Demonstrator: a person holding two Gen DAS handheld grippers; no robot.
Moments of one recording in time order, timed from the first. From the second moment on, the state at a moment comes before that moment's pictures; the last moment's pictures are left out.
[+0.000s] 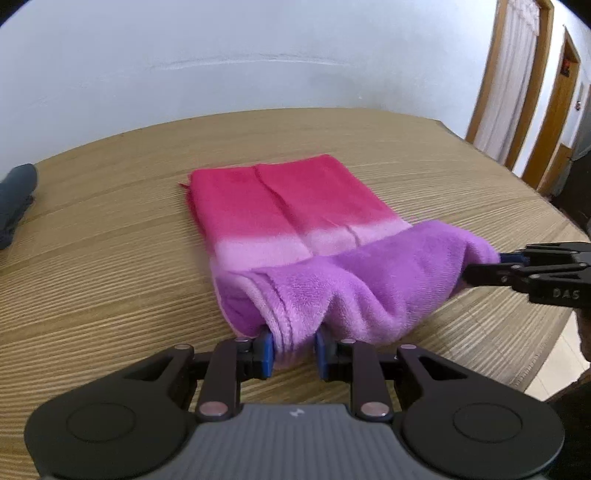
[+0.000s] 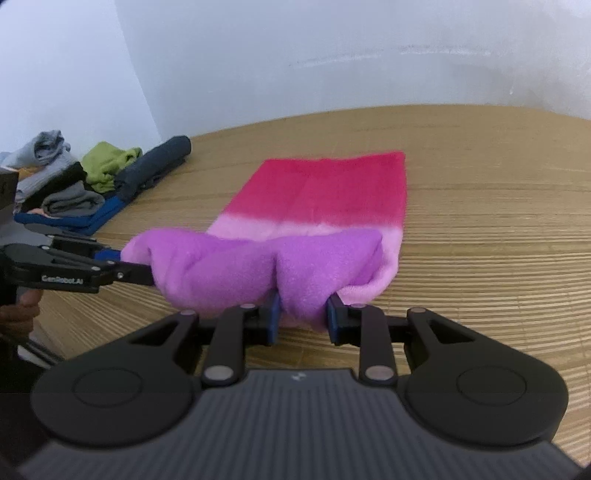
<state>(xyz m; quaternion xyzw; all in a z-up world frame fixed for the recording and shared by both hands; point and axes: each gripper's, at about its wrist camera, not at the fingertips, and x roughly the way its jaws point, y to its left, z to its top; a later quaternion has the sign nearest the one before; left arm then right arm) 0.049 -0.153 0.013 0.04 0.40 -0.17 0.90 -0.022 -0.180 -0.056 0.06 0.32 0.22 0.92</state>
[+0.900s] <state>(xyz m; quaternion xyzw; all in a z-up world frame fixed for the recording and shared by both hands) 0.163 -0.174 0.016 0.01 0.40 -0.02 0.91 0.098 -0.191 -0.067 0.10 0.28 0.20 0.93</state>
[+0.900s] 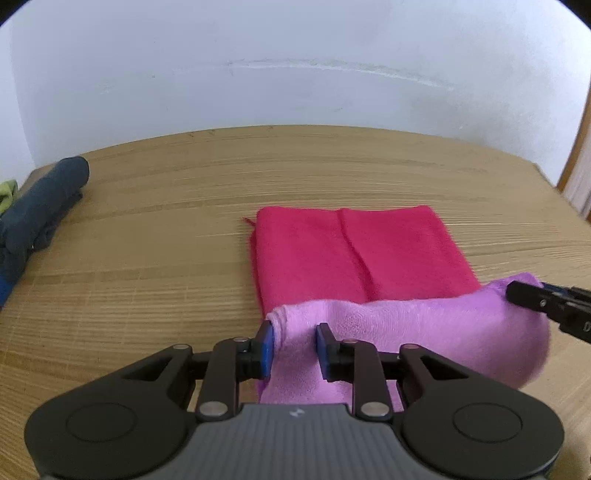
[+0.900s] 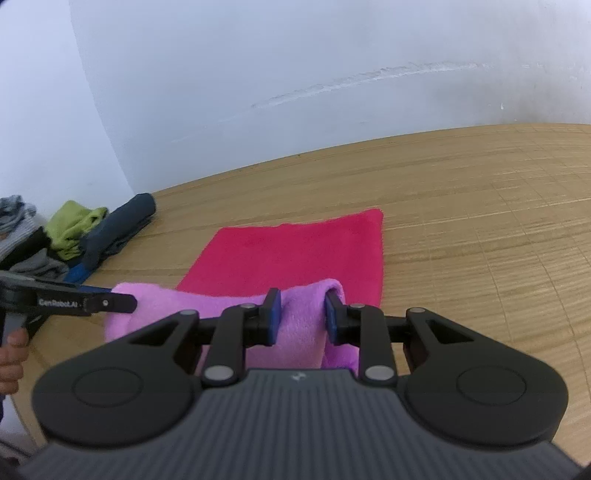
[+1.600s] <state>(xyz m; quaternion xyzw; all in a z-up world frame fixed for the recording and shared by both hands) 0.167 -0.191 0.028 0.03 0.39 0.02 0.92 0.131 -0.205 -0.093 0.12 0.32 0.20 0.92</state>
